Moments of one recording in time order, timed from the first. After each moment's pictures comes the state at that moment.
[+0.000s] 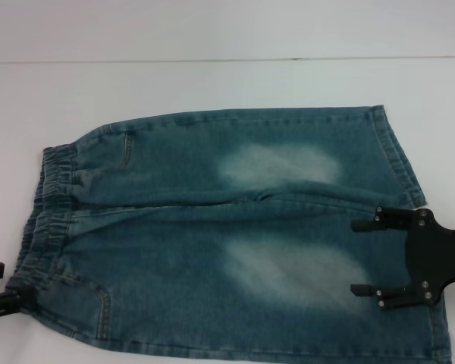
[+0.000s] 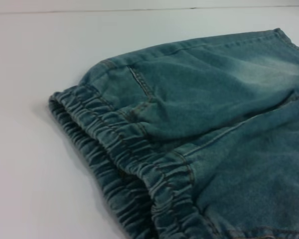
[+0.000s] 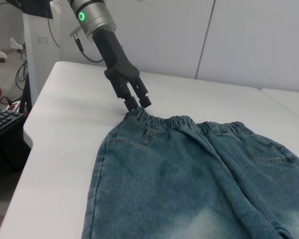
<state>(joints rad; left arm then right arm) -0.19 -2.16 0.47 1.14 2.35 1.61 -1.61 0.41 2.08 -0.63 -0.78 -2.19 -1.75 0.84</state>
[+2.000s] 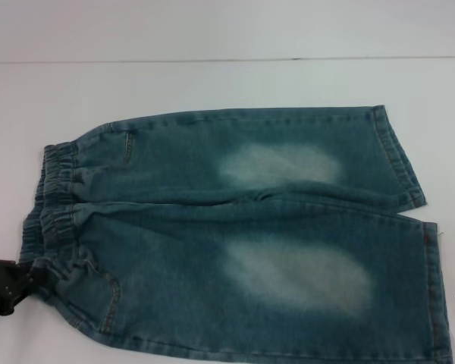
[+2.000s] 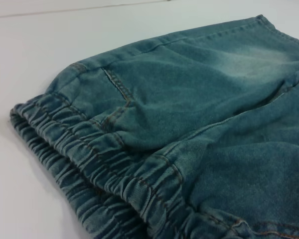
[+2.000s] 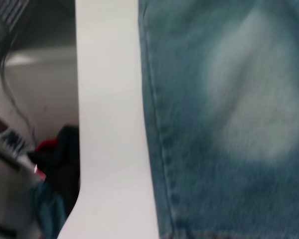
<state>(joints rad) -0.25 -2.16 0.53 1.04 2.35 1.52 -1.53 0.46 2.06 -0.75 -1.21 -2.70 -1.99 1.33</state>
